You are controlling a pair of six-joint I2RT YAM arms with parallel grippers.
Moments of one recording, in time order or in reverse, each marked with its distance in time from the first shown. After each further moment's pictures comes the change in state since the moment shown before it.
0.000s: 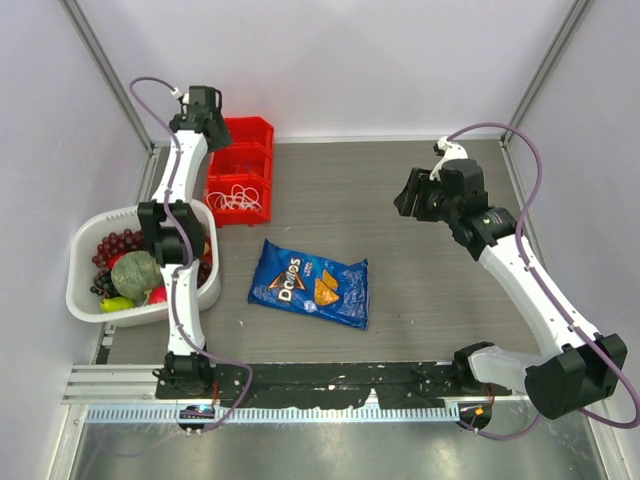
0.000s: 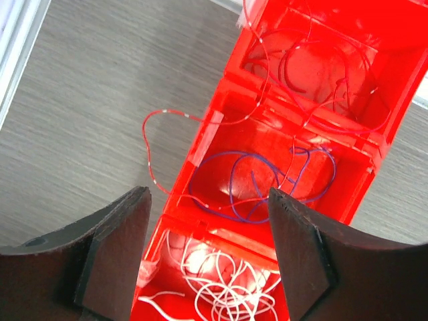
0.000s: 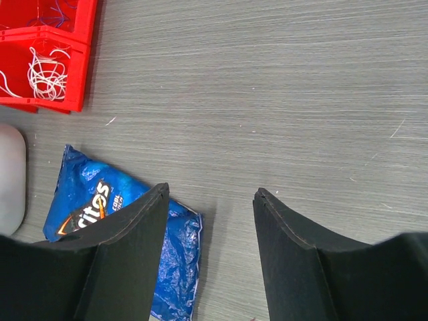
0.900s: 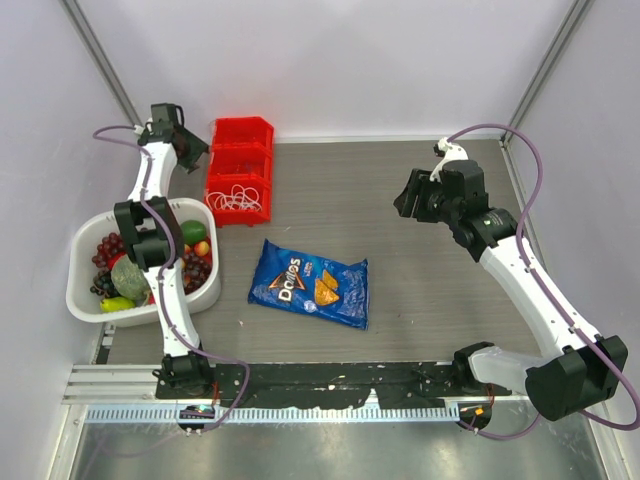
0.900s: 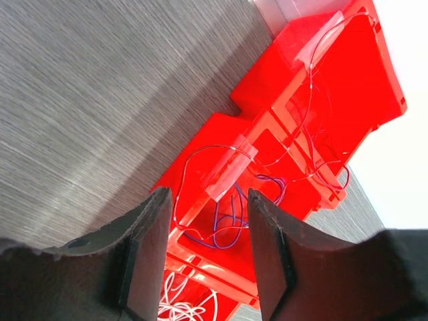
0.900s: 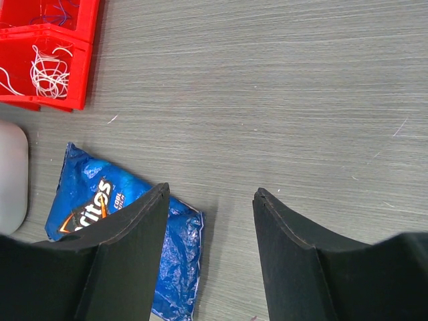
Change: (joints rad) left arm 0.179 -0.050 -0.244 0.180 0.333 -0.433; right arm 0.000 -0.009 -0.007 0.001 -0.014 0.005
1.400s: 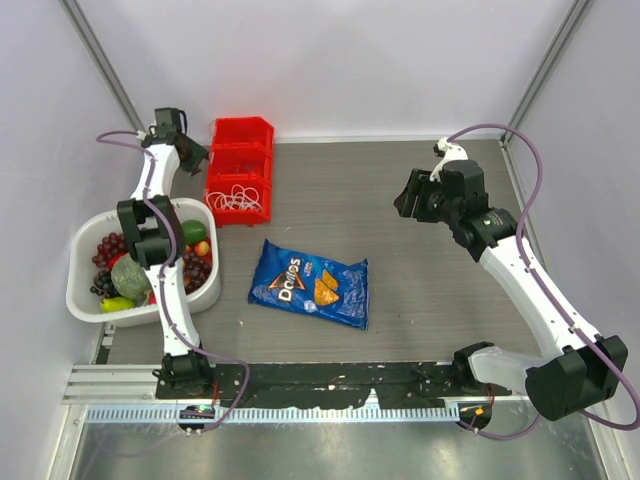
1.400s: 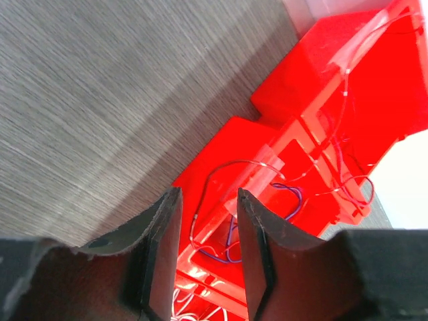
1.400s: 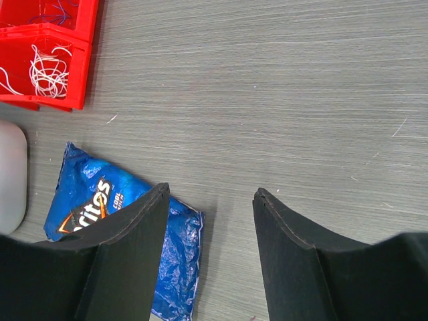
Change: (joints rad) left arm -0.001 0.026 -0.005 -0.004 -0.023 -0.025; right arm 0.000 0.000 0.000 0.000 0.001 -0.004
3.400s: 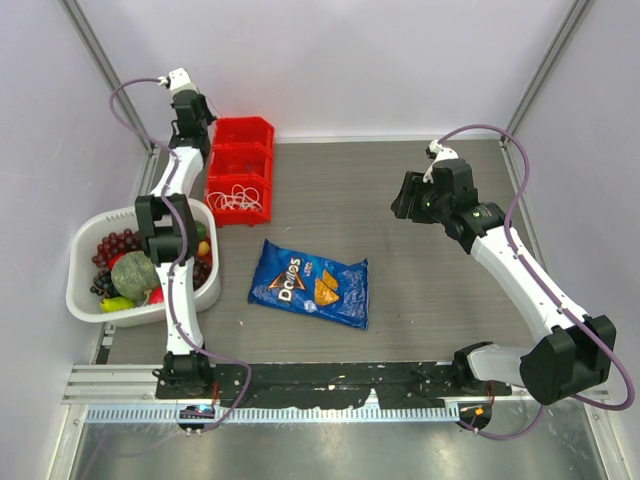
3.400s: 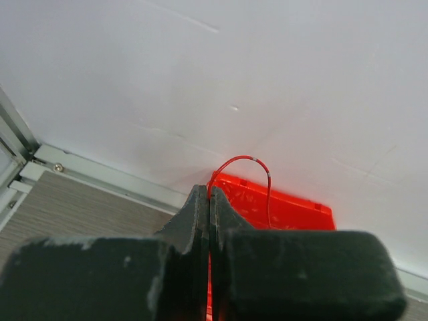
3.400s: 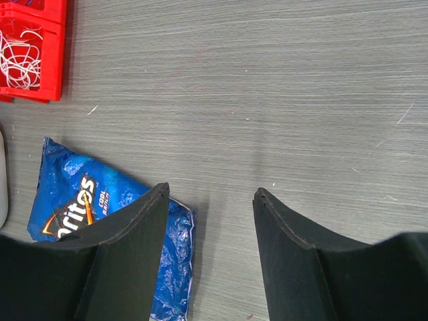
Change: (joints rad) left arm -0.114 0.035 -0.054 0.797 -0.203 0.568; right arm 0.000 0.081 0.000 -0.001 0.007 0.006
